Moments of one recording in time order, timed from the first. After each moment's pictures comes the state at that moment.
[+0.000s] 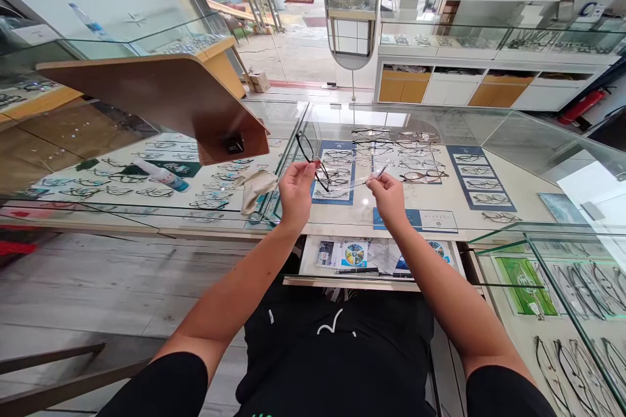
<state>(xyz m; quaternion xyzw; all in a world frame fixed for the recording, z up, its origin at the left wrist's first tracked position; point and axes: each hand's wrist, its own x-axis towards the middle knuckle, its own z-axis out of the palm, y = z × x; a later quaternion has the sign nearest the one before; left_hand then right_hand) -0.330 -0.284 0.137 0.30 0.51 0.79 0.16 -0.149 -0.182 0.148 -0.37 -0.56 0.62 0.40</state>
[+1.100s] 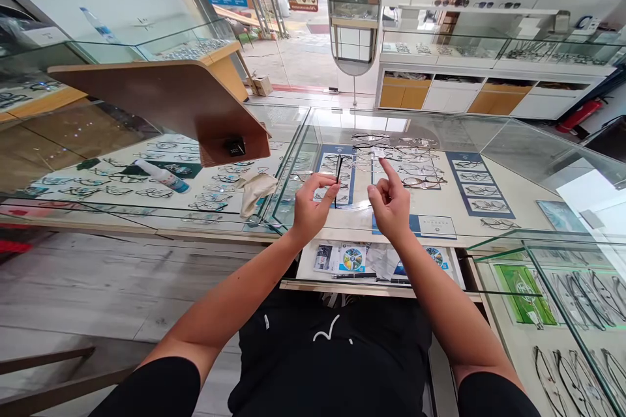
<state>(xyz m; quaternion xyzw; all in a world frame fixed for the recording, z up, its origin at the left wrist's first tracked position) -0.304 -0.299 0.148 0.54 0.57 0.62 -0.02 -0.129 -0.193 0.157 -0.22 -0.74 0.39 0.51</state>
